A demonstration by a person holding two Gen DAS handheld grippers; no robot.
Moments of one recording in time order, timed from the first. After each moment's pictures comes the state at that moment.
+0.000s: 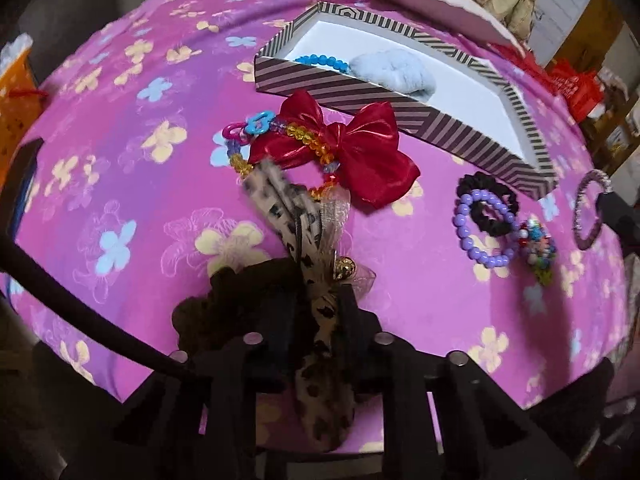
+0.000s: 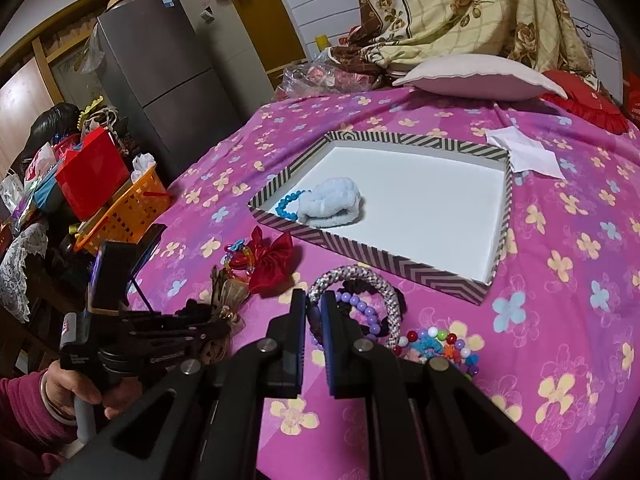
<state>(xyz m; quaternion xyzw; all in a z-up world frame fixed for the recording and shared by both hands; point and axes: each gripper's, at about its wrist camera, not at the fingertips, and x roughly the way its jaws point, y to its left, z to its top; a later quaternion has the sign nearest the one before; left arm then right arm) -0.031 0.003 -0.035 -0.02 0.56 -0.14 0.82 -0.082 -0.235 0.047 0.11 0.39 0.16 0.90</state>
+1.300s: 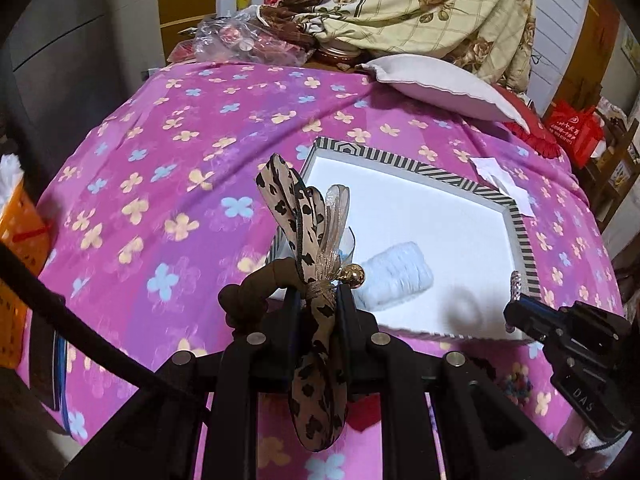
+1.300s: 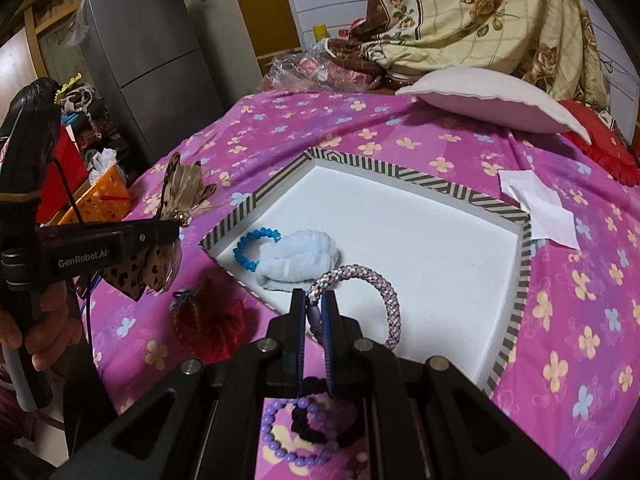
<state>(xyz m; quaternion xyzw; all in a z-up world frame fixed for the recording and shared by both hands) 0.090 -0.024 0.054 0.00 0.47 -0.13 0.87 0.034 -0.225 0.043 0.05 0.42 0.14 0.89</state>
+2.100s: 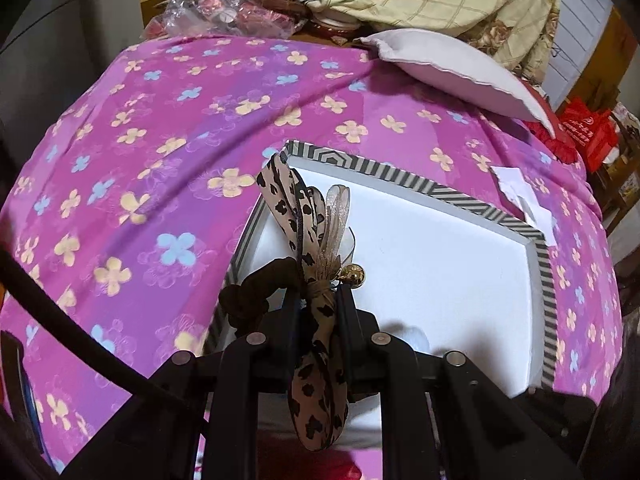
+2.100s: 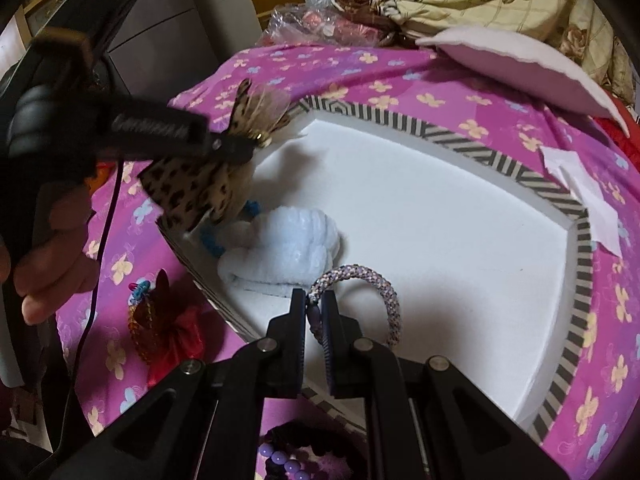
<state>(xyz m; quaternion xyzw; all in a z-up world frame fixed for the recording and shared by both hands) 0.189 -0.073 0.014 -0.01 0.52 -0.13 0.84 0.088 -0.208 -0.016 0.03 0.49 0.15 0.86</state>
